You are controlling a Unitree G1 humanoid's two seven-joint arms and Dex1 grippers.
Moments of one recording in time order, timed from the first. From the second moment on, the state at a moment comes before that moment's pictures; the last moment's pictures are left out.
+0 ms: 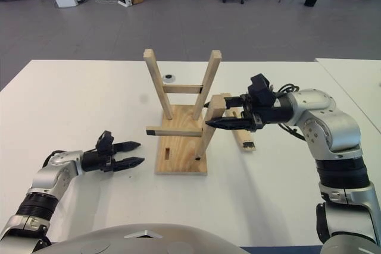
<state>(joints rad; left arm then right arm) -0.07 0.48 -0.07 0.26 -0.47 0.34 -1.26 -0.30 -0.82 -0.06 -0.19 0.76 0.52 1.39</state>
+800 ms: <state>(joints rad) -0.01 0.47 -0.12 0.11 -0.46 0.39 -1.23 -0.25 -0.87 0.02 -0.19 0.79 0.42 1.30</state>
